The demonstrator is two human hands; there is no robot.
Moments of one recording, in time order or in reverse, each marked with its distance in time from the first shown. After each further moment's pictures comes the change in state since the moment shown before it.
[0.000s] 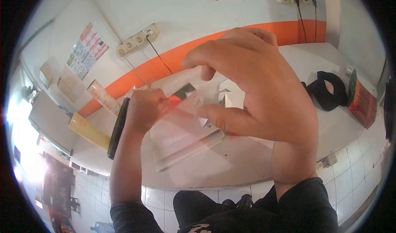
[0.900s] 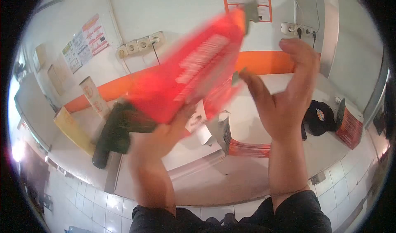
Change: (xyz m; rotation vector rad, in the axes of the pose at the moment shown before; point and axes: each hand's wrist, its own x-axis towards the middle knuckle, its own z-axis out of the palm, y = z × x) left_hand -0.020 0.065 -0.026 -0.528 0.336 -0.081; right_hand 0.021 0.010 0.039 -0.202 0.494 -0.013
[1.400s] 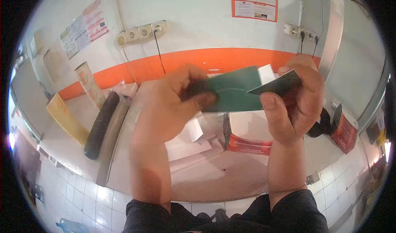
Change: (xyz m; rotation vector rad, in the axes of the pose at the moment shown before) left_hand 0.025 -0.015 0.014 -0.673 -0.209 -0.160; right_hand -0.014 0.007 0.006 0.279 -0.058 -0.186
